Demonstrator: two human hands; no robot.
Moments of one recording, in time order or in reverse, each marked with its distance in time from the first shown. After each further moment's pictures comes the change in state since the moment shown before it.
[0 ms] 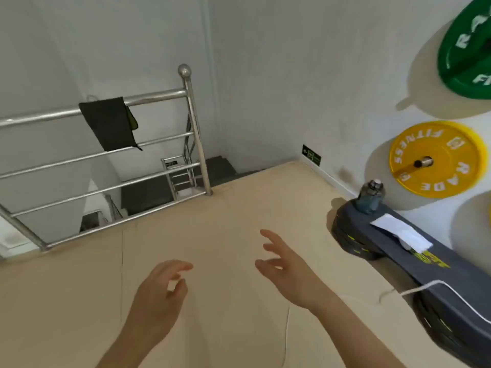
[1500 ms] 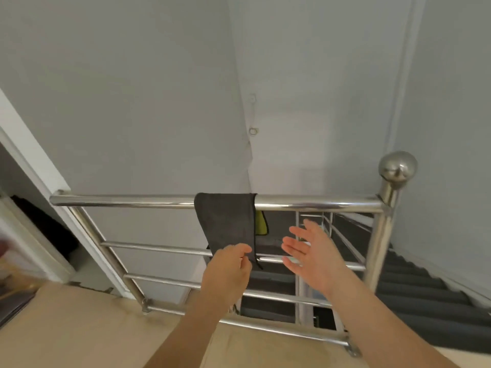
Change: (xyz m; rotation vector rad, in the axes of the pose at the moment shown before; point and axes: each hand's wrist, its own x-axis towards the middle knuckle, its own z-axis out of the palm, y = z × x) left_hand 0.953 0.102 -0.220 0.779 0.420 -0.087; right_hand 1.022 -0.363 0.239 0.633 -0.386 0.256
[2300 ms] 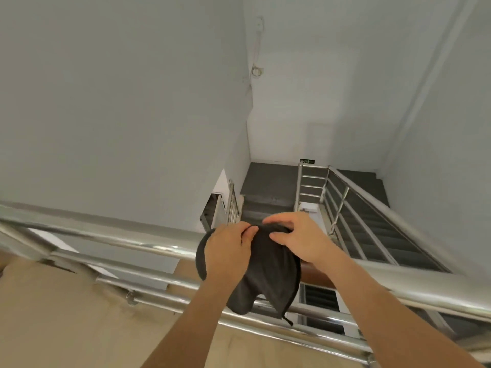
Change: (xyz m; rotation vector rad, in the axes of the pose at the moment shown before) left_hand 0.373 -0.126 0.043 -0.005 0.107 -0.024; right_hand 0.384 -0.038 0.144 -1.106 -0.264 -0.212
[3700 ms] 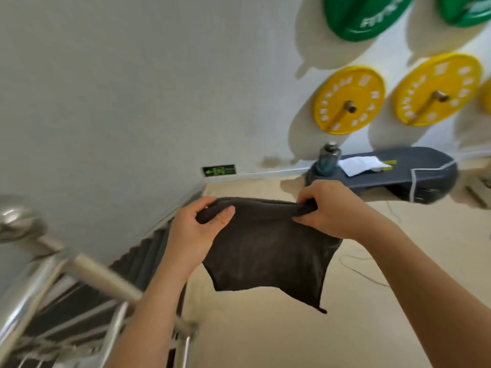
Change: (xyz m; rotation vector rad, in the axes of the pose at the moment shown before) left_hand -0.370 0.356 0.053 -0.719 -1.343 1.077; right_hand -0.665 0.069 0.027 -0.272 1.303 1.105
